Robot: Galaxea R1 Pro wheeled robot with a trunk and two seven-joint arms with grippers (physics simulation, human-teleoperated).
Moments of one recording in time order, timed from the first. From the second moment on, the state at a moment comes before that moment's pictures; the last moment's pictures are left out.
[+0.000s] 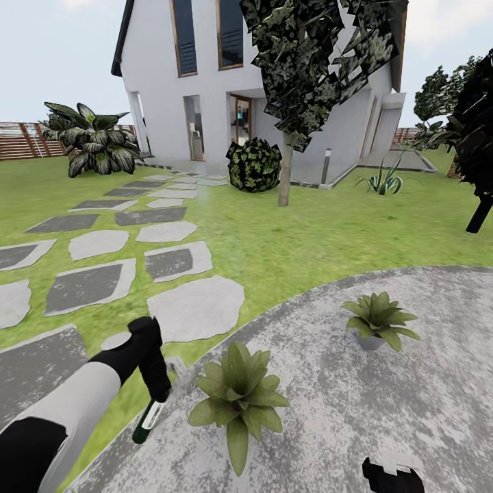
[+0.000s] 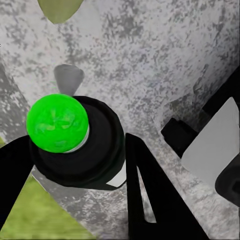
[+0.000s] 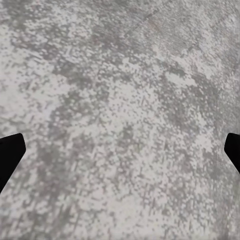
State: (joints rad) left arm -0.92 0.10 -0.29 -0.56 -1.11 0.70 -1.48; right arm -0.48 -0.08 -0.35 -0.05 0.31 -0.34 -0.37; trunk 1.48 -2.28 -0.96
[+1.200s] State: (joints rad) left arm -0.92 0.14 -0.29 -0.57 -1.13 0.61 -1.40; right arm -0.48 -0.08 -0.35 -0.05 0.31 -0.34 -0.38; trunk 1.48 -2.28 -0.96
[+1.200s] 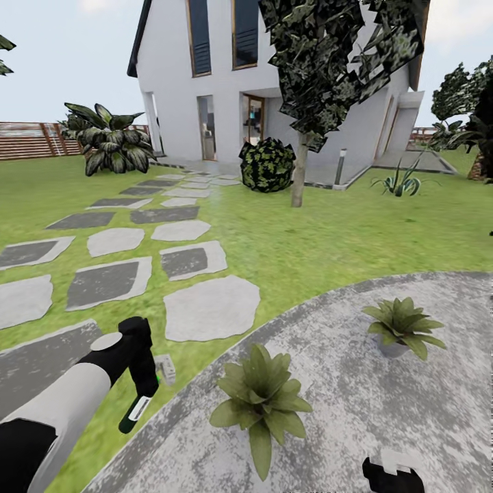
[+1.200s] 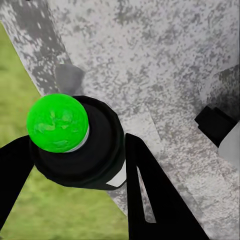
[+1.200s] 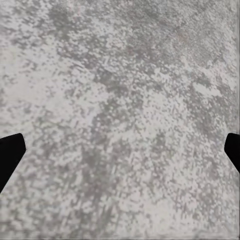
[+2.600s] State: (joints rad) left arm -0.91 0.02 -0.30 -0.57 -1.23 0.66 -1.40; right arm -0.48 -0.09 -0.35 -0.05 0.30 -0.34 -0.38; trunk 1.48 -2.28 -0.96
